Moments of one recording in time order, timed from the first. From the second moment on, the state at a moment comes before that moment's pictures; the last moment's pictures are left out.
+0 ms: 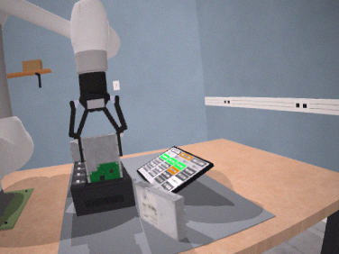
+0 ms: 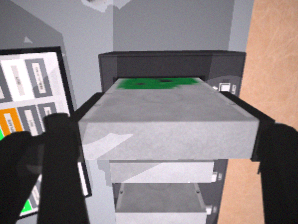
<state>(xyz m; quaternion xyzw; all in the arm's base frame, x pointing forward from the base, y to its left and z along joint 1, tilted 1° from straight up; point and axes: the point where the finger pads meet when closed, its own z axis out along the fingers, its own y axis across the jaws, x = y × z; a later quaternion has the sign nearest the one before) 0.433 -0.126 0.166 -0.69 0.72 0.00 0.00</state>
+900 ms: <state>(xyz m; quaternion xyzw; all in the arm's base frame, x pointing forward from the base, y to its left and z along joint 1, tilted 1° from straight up) 0.433 -0.126 0.144 -0.69 0.72 0.00 0.00</state>
